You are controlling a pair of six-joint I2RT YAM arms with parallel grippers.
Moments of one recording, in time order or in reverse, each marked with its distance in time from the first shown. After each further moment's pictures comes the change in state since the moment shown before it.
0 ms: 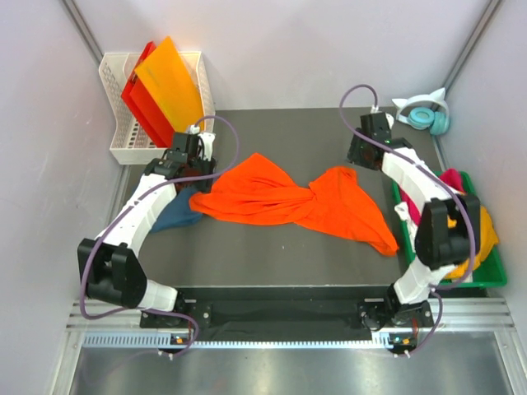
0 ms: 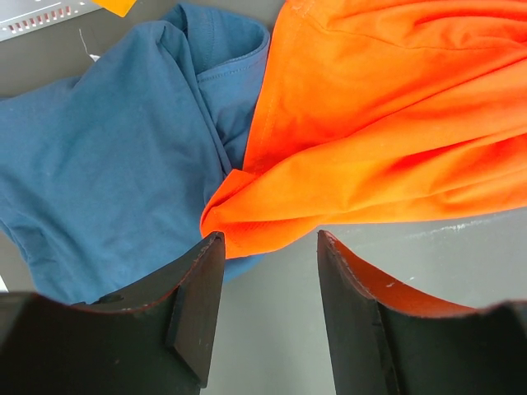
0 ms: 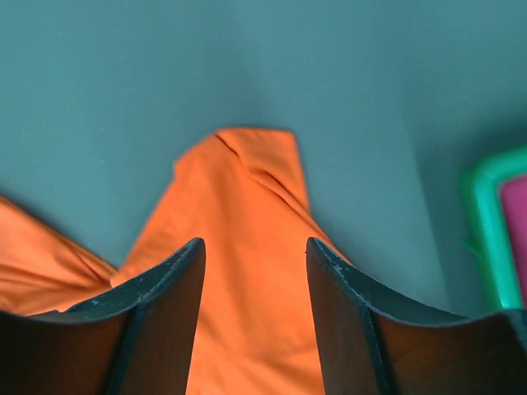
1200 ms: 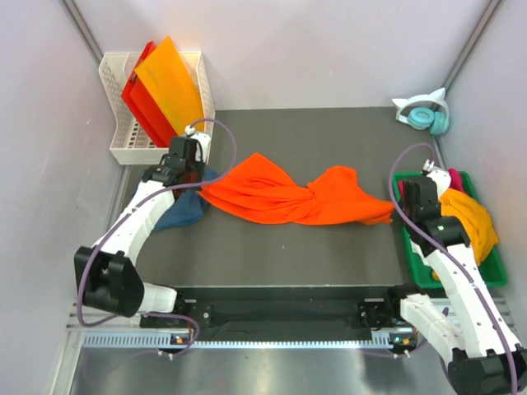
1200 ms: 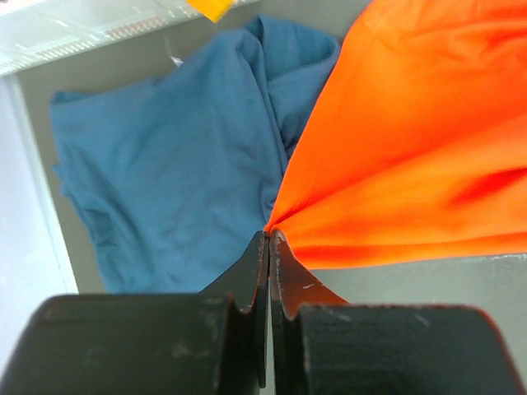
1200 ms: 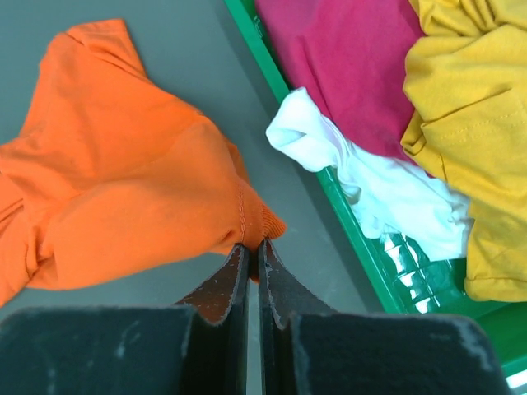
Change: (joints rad) left arm -0.001 -0.077 -0.064 0.071 -0.153 0.045; right arm -0.033 -0.857 -0.482 -0.299 0.188 0.069
